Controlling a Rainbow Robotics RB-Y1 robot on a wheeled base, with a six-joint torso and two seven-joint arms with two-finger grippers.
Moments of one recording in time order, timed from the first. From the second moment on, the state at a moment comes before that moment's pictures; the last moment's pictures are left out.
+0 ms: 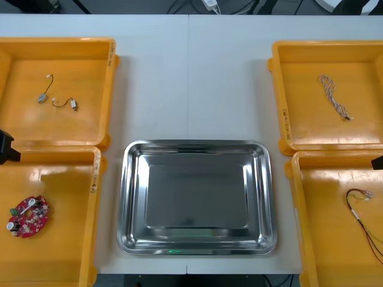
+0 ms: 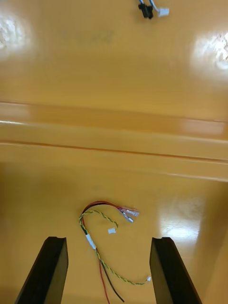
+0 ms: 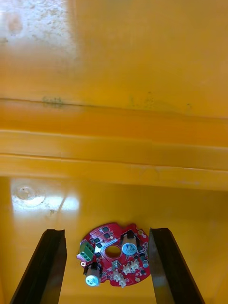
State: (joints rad) right arm -0.13 -0.82 -0.32 -2.06 -0.94 1.81 1.46; left arm -0.19 0.95 0.20 -1.94 0.97 1.74 -1.21
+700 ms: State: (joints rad) right arm 0.05 -0.73 -0.31 -2.09 -0.88 1.67 1.71; left arm -0.01 0.95 0.33 -1.96 0.97 1.73 -0.89
